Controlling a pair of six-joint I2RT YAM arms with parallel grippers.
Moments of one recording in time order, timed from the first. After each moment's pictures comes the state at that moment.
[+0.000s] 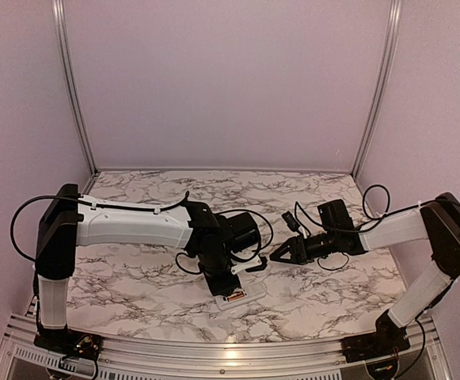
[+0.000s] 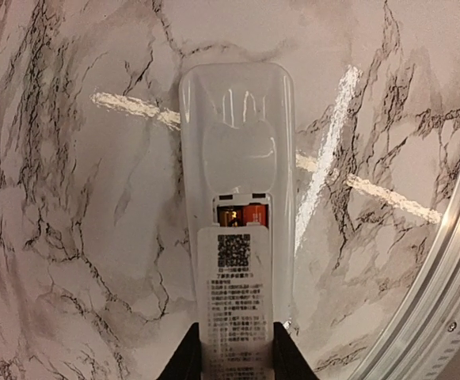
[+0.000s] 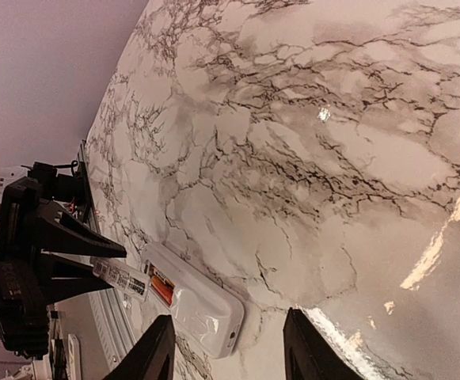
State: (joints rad) left arm -1.17 2.05 1.64 -0.93 0.05 0.07; right arm 0.44 1.57 0.64 0.12 -0.84 0.36
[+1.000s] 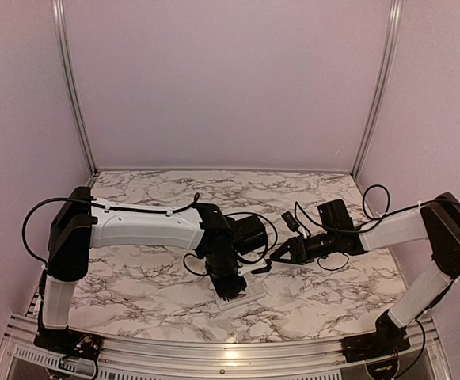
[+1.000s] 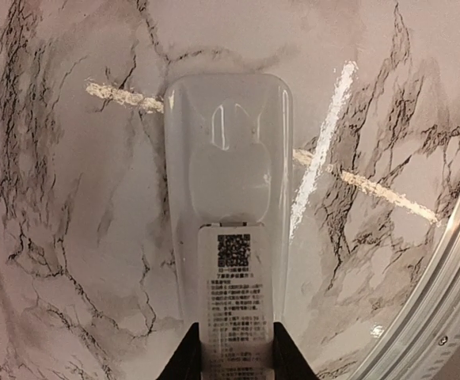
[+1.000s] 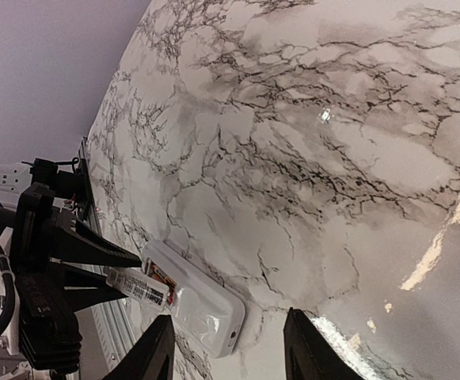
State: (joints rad) left arm -1.18 2.13 1.72 -0.97 0.07 0.04; right arm 0.44 1.57 0.64 0.12 -0.85 0.35
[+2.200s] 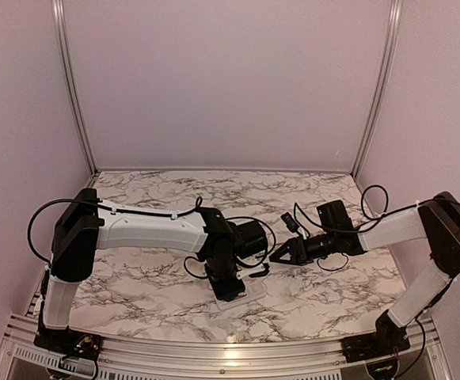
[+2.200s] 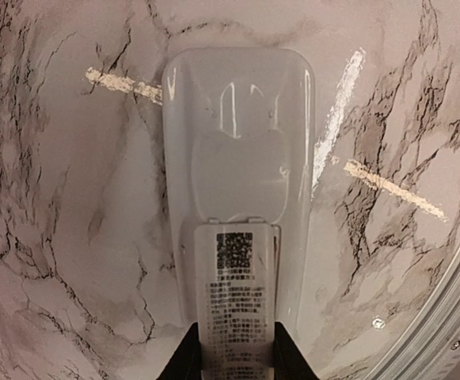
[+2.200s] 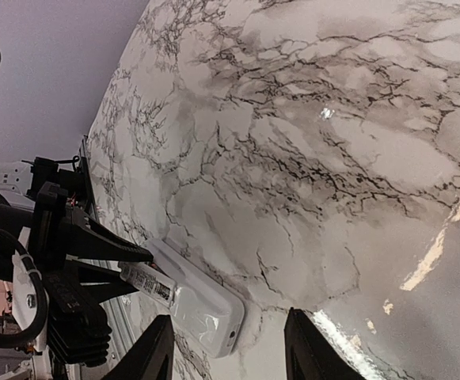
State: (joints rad) left arm -1.18 2.16 1.72 -0.98 0.05 0.04; right arm 0.44 1.59 0.64 0.13 -0.86 0.35
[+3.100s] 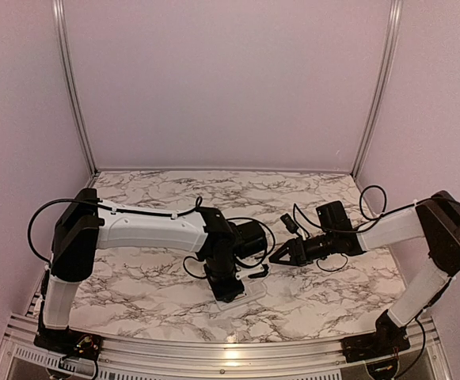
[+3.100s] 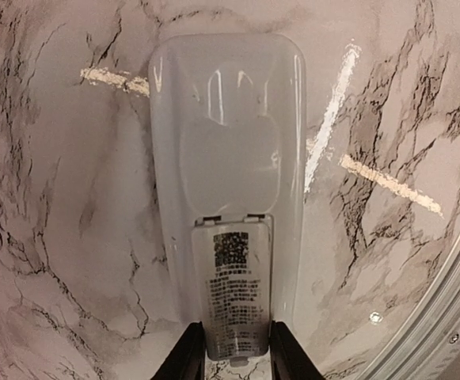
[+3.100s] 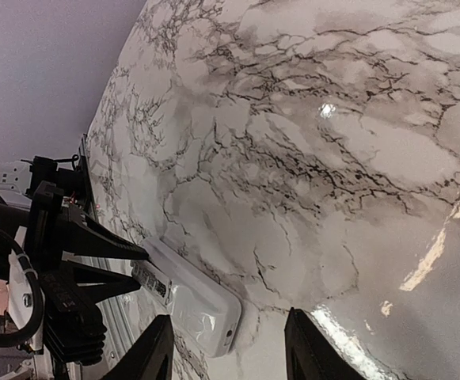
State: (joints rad) left arm -1.17 2.16 1.72 -1.00 0.07 0.04; right arm 0.44 1.60 0.64 0.13 -0.86 0.35
